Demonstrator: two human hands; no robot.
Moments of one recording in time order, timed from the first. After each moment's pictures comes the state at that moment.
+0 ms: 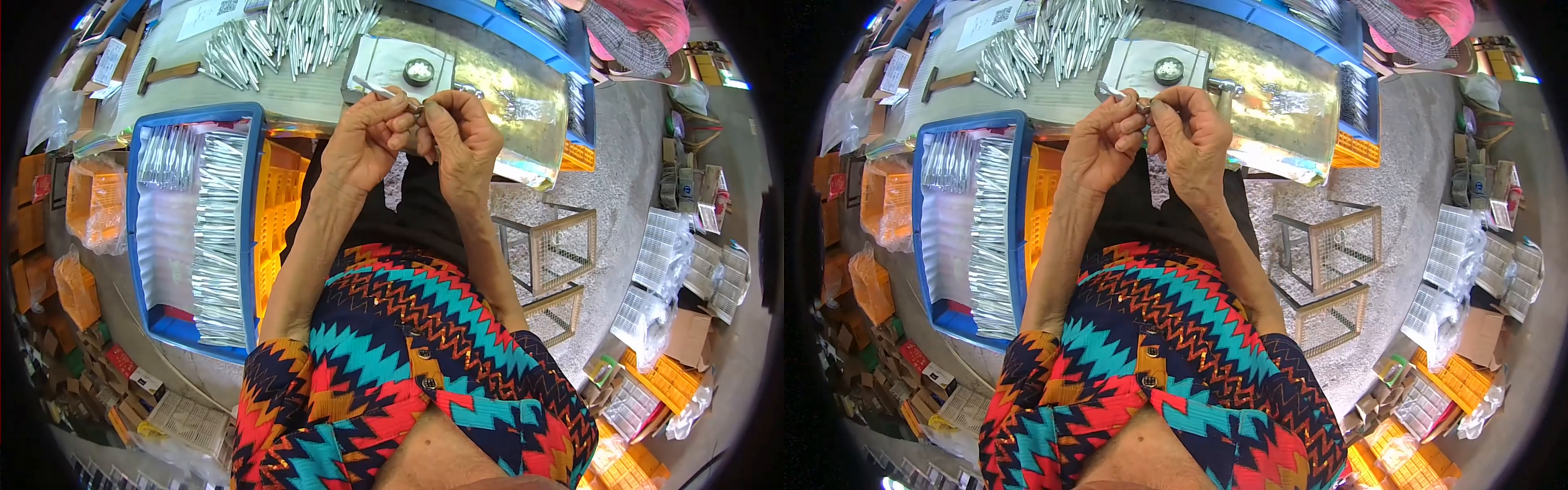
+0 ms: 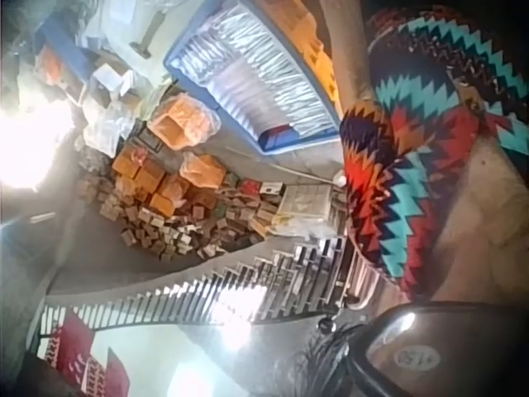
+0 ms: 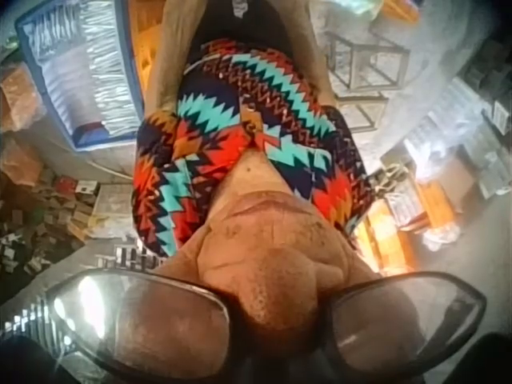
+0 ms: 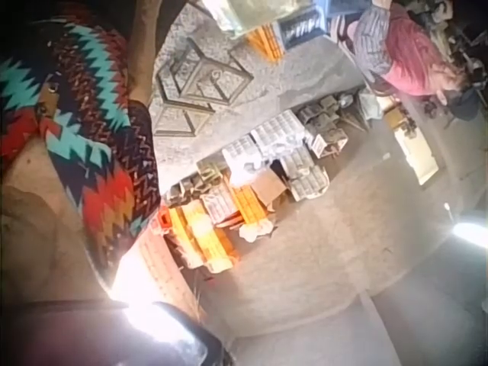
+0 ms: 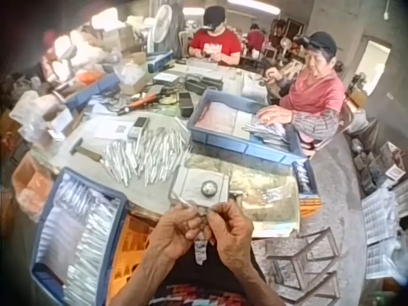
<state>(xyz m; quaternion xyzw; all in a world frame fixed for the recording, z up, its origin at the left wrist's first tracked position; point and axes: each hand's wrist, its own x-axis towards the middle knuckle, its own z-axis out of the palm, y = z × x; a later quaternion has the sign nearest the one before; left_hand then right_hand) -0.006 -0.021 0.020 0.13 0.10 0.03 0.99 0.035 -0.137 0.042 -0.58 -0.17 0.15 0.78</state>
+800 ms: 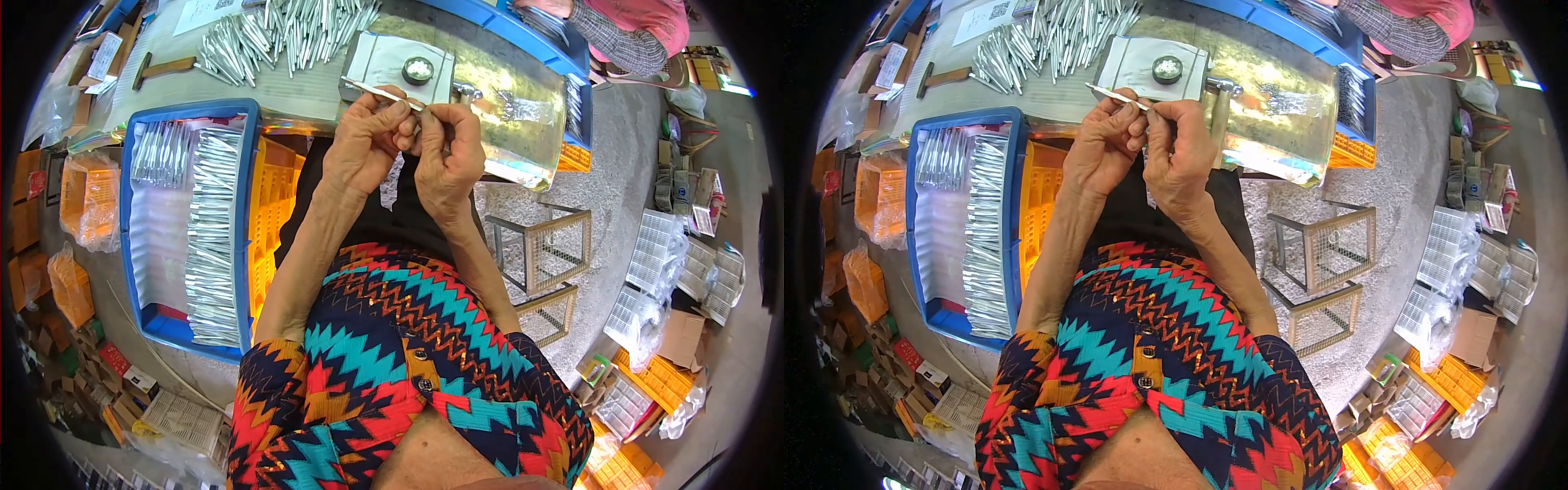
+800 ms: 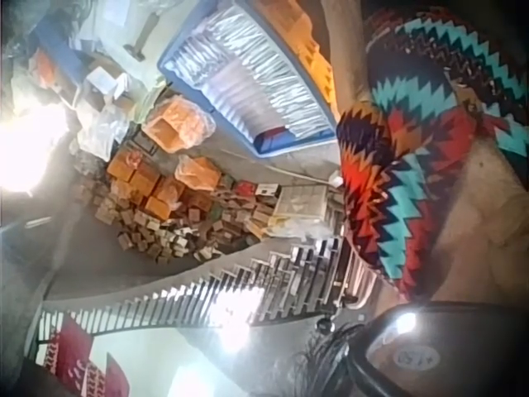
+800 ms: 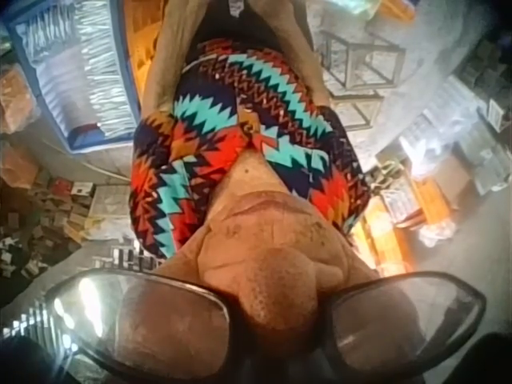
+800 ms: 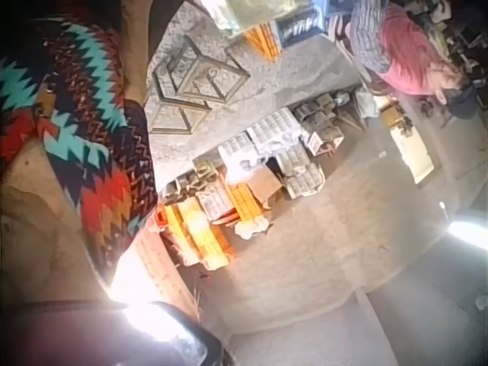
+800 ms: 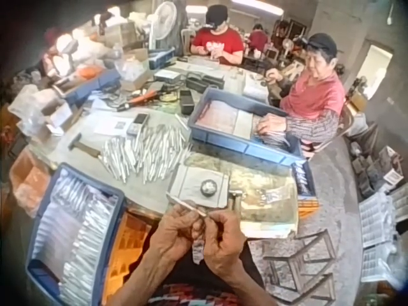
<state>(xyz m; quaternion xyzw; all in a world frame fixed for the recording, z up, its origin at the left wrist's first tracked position) -0.007 -0.029 0.012 0.17 0.10 0.07 0.98 0.026 -0.129 0.012 -0.70 -0.28 -0.12 0.64</state>
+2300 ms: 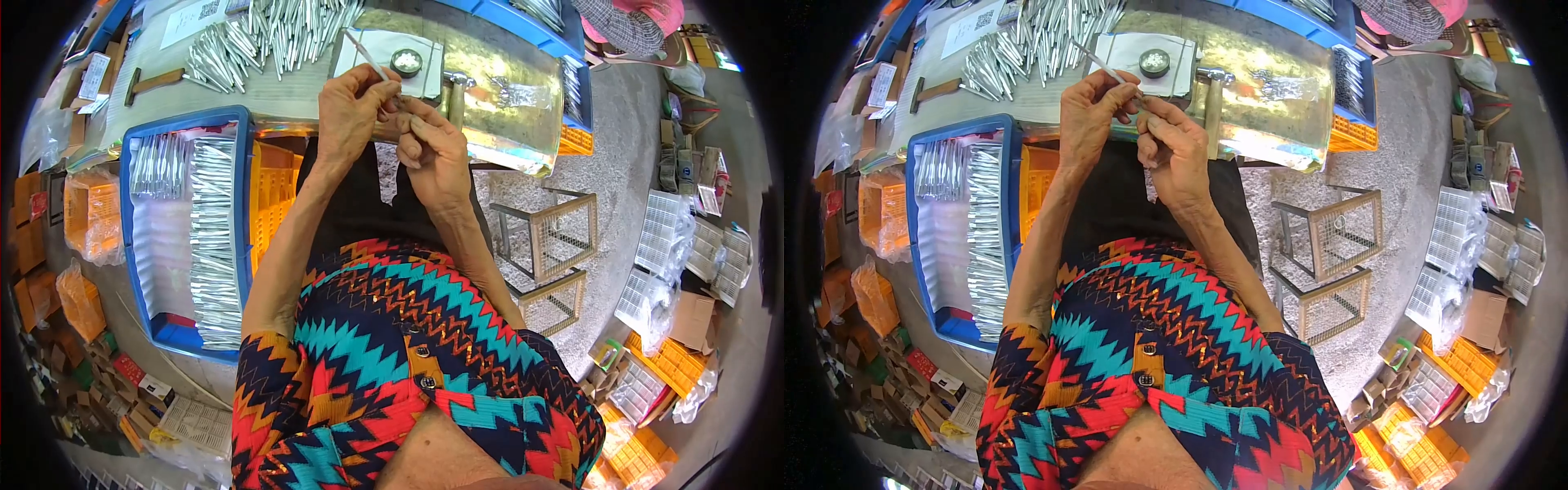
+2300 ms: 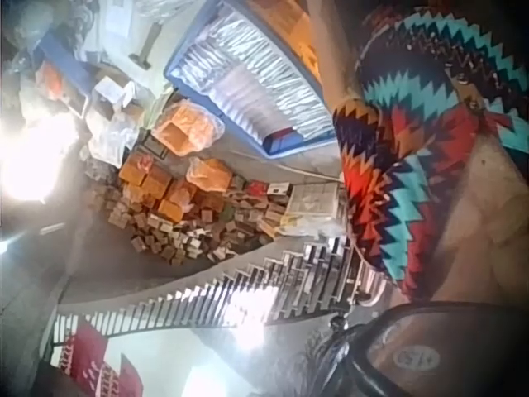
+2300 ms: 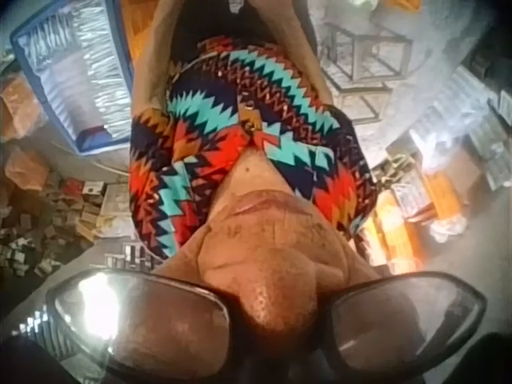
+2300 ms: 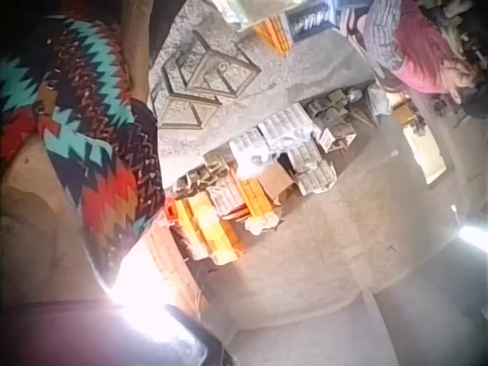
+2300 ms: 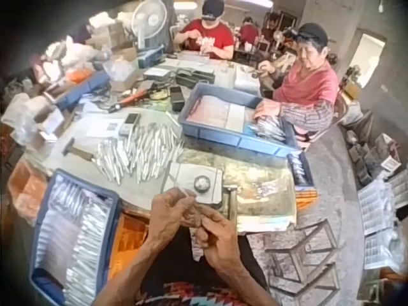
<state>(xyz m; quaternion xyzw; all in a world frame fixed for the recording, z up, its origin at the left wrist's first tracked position) 0.017 -0.016 0.004 0.61 0.15 0.16 0.76 0.031 -0.143 0.000 -0.32 0.01 0.33 0.89</state>
